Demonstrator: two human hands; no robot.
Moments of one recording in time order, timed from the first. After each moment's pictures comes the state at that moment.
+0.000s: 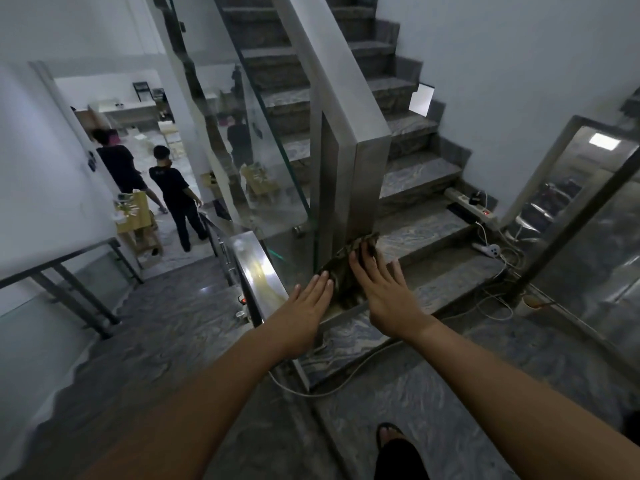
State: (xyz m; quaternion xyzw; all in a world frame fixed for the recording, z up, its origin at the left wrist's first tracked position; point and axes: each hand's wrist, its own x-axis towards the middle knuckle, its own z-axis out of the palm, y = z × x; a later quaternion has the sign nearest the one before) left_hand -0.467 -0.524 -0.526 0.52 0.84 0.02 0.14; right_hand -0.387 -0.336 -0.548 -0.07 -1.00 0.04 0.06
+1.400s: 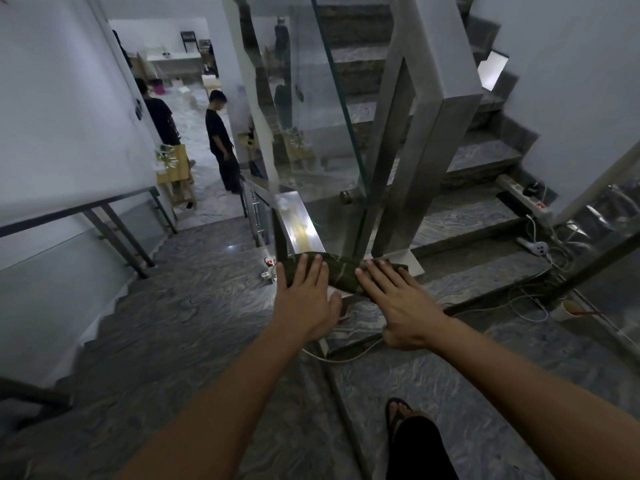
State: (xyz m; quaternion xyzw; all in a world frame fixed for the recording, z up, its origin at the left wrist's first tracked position) left_hand -0.460 -0.568 -0.569 0.31 0.95 0.05 0.08; right_hand -0.381 -0.382 -0.563 0.06 -0.99 -0.05 -0.11
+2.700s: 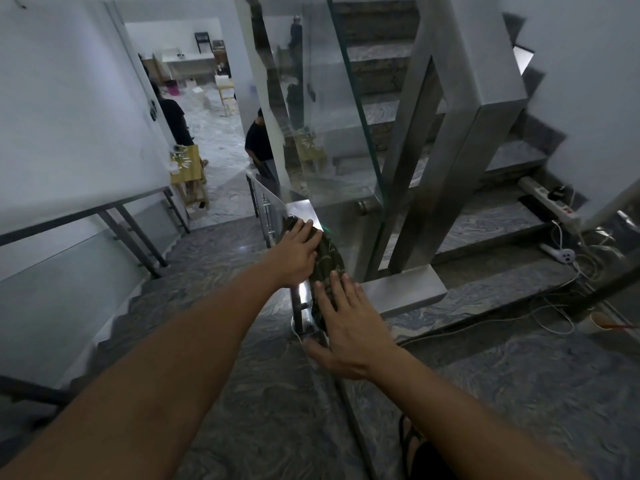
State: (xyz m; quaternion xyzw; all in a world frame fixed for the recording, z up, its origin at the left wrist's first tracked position) left_hand -0.599 -0.570 -0.576 0.38 0.91 0.10 0.10; right_hand -0.422 -0.475 -0.570 0.04 -0.99 0.10 -0.06
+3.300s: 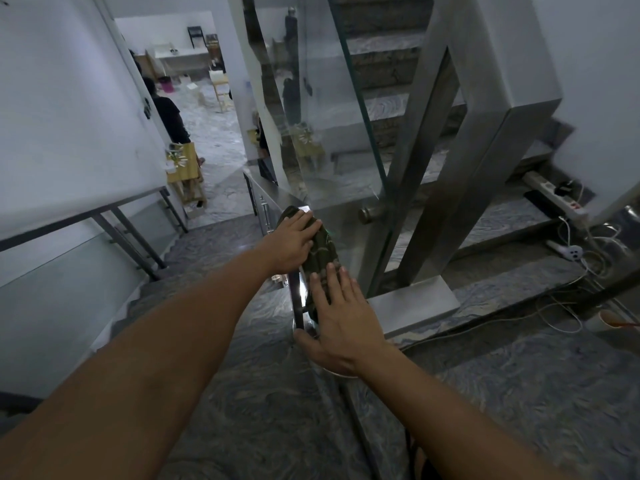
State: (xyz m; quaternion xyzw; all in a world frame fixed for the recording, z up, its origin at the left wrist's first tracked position) left_hand -0.655 -0.557 -0.578 0.41 0.90 0.10 0.11; right_hand -0.466 -0.475 -0.578 -0.01 -0.99 0.12 -0.05
